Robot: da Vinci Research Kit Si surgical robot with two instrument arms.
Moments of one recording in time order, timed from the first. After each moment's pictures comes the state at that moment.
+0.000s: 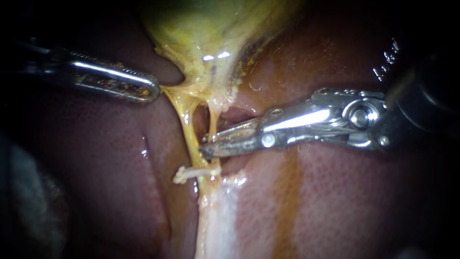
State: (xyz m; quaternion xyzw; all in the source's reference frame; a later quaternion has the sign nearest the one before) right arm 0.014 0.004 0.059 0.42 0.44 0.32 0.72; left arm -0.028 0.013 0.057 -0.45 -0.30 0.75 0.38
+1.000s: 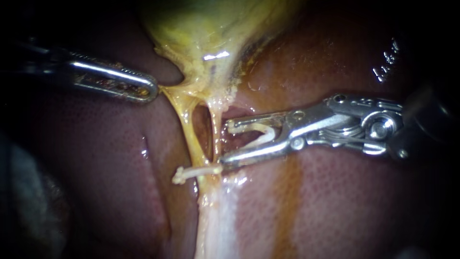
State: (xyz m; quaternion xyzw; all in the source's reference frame) right arm 0.012 0.003 0.059 0.36 0.52 0.25 0.74; left arm -0.028 0.013 0.057 -0.45 -0.31 0.75 0.38
